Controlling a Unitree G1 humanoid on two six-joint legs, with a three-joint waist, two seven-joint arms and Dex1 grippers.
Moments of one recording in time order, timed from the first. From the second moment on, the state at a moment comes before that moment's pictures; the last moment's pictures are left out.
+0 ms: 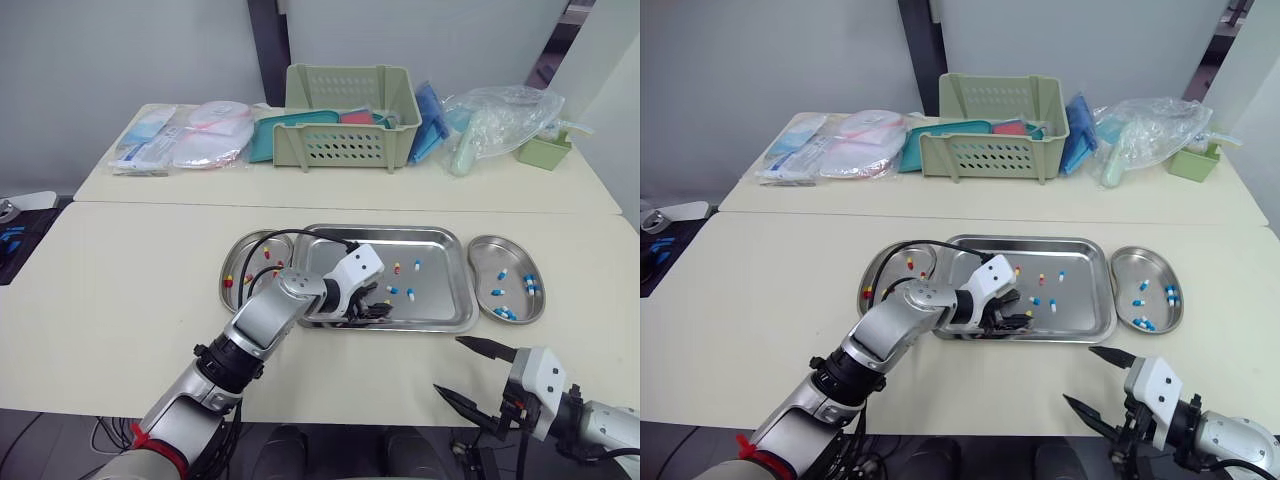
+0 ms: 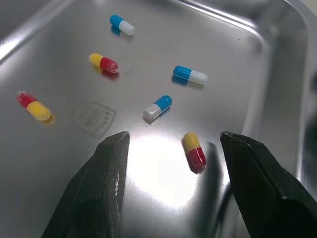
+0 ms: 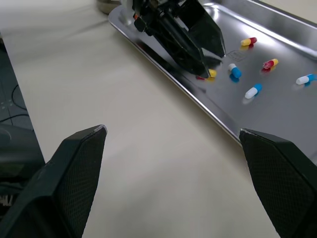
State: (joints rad) left arm -0.61 0.31 -0.49 -0.04 -0.19 0.79 -0.69; right arm 0.54 -0.65 -0.17 -0.60 0.36 0.11 0.85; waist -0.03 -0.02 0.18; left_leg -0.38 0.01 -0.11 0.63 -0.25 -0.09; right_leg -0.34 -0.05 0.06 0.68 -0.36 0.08
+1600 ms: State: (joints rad) left arm -0.33 0.63 0.14 -0.33 -0.33 0.95 -0.68; right arm 0.26 -0.66 -0.03 -0.66 0.38 0.20 0.84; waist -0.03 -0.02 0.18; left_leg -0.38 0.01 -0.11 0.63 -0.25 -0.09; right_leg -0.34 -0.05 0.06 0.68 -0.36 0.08
